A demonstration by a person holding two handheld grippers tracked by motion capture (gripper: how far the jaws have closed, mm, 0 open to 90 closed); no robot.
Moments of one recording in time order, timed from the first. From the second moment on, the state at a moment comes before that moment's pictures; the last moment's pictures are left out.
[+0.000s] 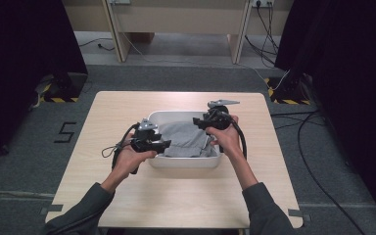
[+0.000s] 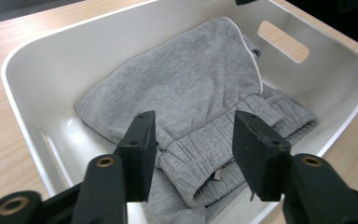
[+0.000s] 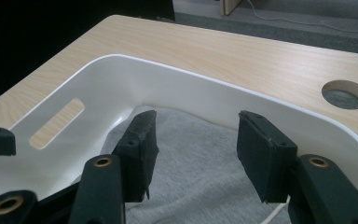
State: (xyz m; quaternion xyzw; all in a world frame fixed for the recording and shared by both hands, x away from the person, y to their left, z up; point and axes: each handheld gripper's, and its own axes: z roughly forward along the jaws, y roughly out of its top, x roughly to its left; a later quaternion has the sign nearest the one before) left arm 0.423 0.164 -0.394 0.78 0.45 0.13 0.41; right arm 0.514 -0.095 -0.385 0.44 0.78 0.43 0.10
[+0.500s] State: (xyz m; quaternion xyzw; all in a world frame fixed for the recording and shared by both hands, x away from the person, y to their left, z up) left arm 0.410 0.174 -0.384 0.77 0.45 0.11 0.43; right arm 0.489 -0.104 -0.371 0.42 0.78 0.45 0.11
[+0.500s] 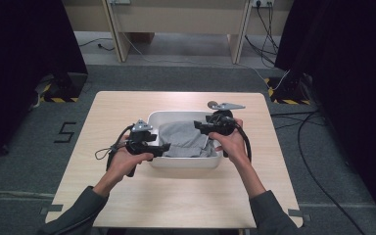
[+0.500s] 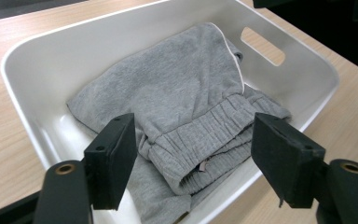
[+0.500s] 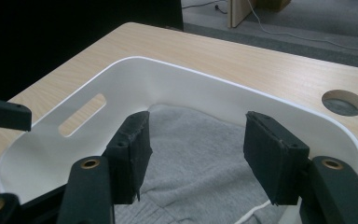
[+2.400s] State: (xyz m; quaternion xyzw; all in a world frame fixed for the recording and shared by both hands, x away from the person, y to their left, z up) left arm 0.308 0.195 -0.396 0.76 0.41 0.13 0.48; right arm 0.370 -0.180 -0.396 0.37 0.77 0.50 0.12
